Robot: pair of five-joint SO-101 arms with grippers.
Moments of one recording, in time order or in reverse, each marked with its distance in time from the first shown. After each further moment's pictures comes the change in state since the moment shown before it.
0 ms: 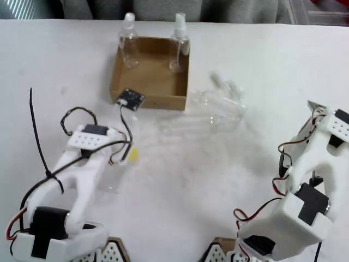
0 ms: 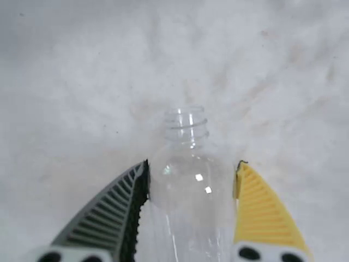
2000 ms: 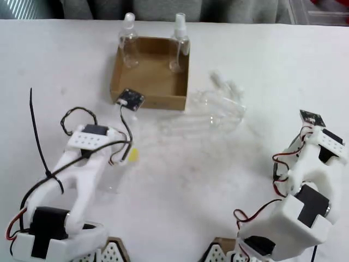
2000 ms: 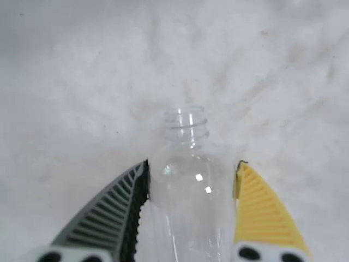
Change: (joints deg) left arm 0.0 0.0 0.0 0.0 0.0; right arm 0.2 -0.7 15.8 -23.9 2.6
